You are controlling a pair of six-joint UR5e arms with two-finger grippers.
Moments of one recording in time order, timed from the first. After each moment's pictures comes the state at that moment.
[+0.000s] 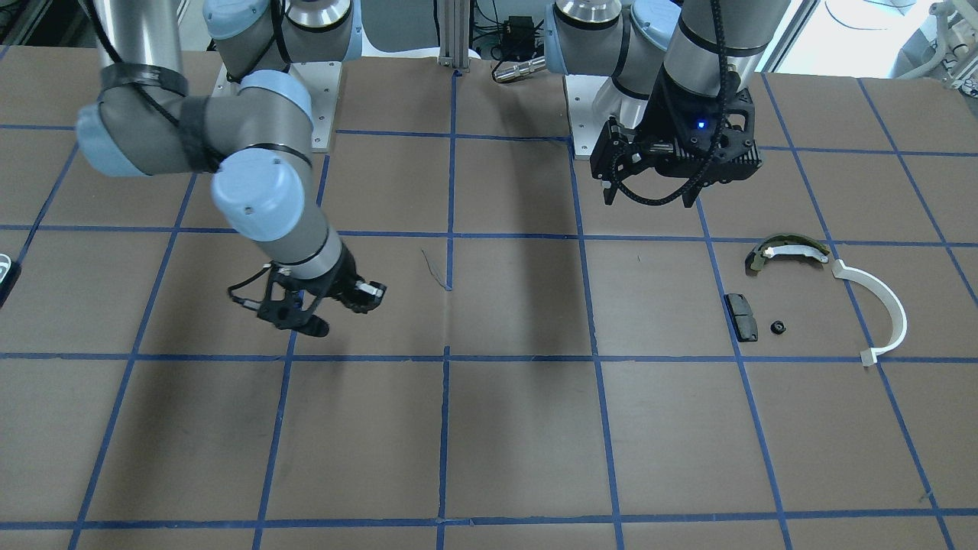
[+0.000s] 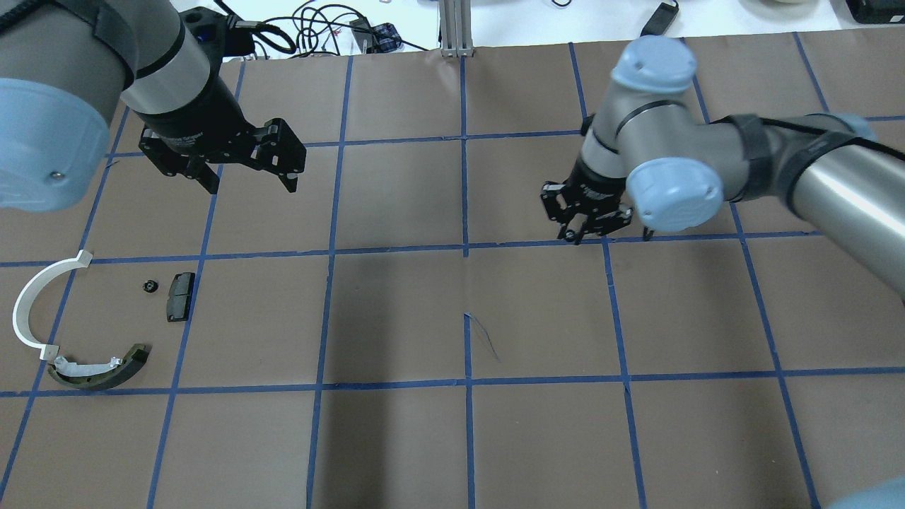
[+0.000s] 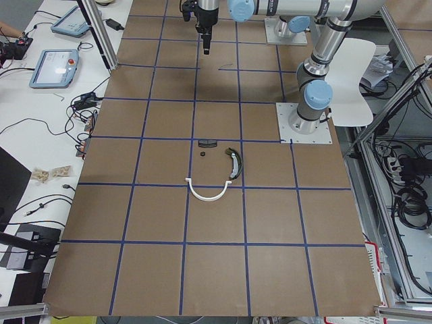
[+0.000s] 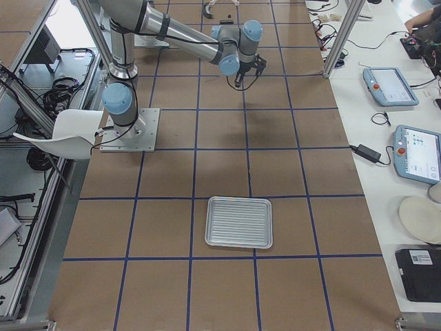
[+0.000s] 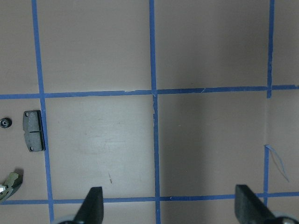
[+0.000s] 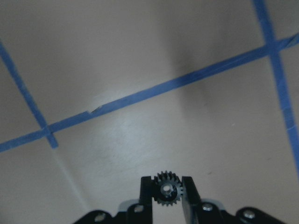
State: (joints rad) left arm -1.61 -1.54 -1.63 -1.49 1.59 0.00; right arm 1.74 -1.28 1.85 -2.05 -1.41 0.53
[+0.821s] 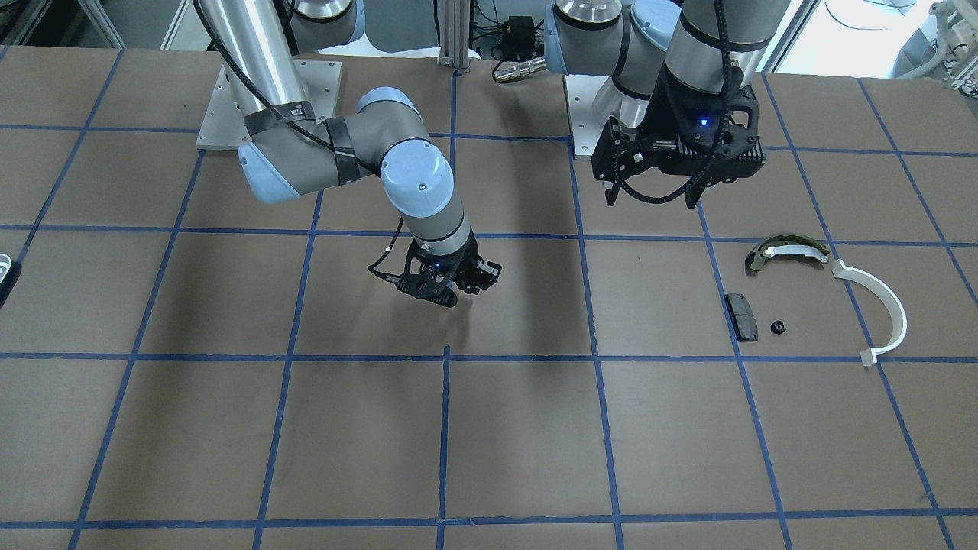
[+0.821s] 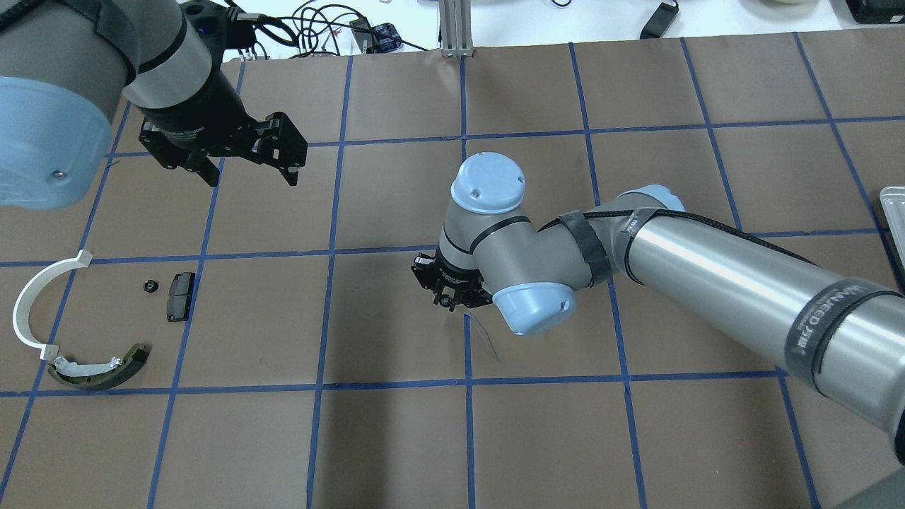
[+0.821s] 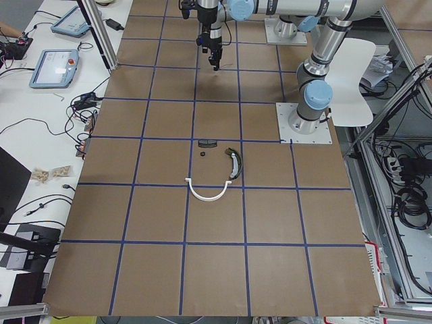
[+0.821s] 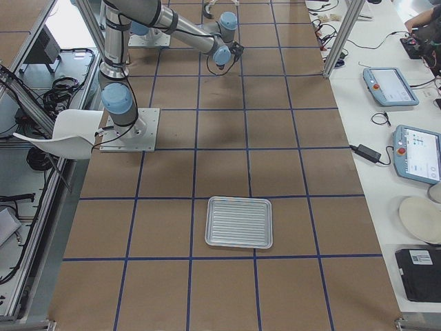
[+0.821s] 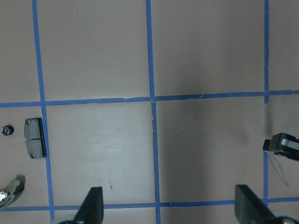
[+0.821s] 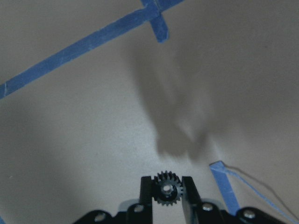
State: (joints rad) left arm -1.60 -1.54 -1.62 -1.49 1.59 0.00; right arm 1.99 -1.16 1.90 -2.34 -1.34 0.83
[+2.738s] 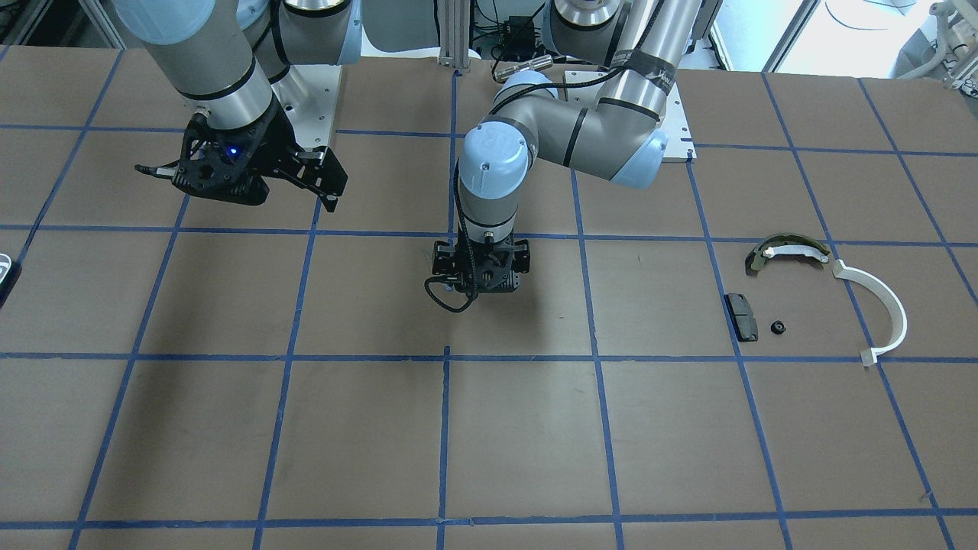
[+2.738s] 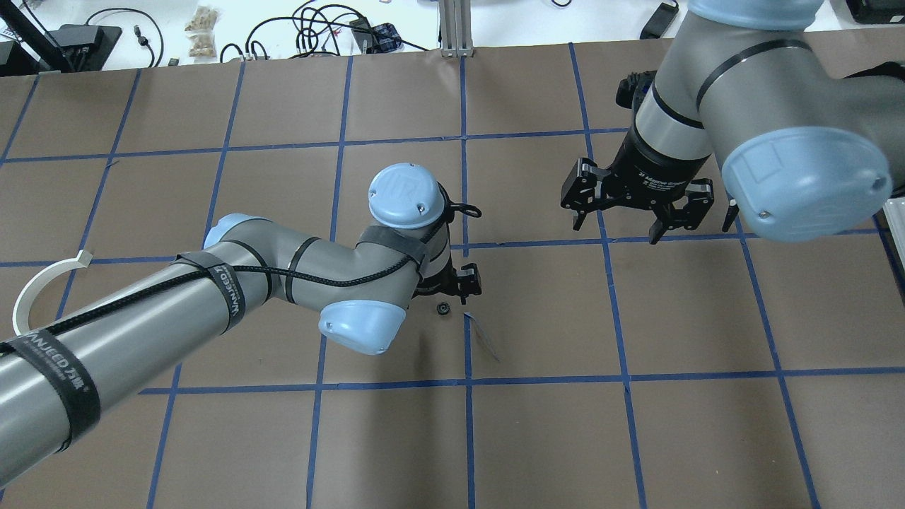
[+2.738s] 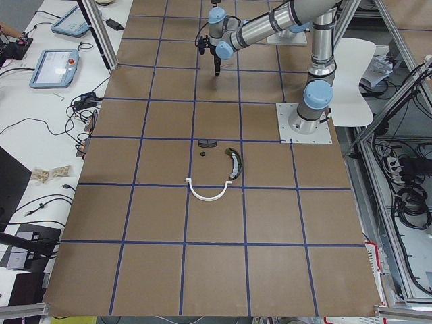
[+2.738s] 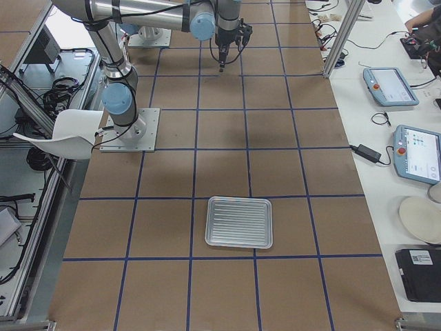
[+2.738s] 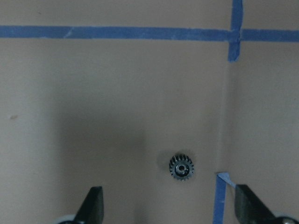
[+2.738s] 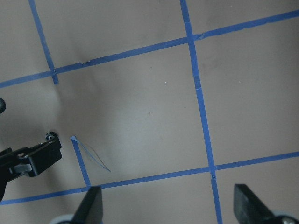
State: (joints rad) left arm -1.96 -1.92 -1.97 -0.85 1.55 -0.43; right arm 1.62 -1.61 1.78 -1.67 -1.48 0.24
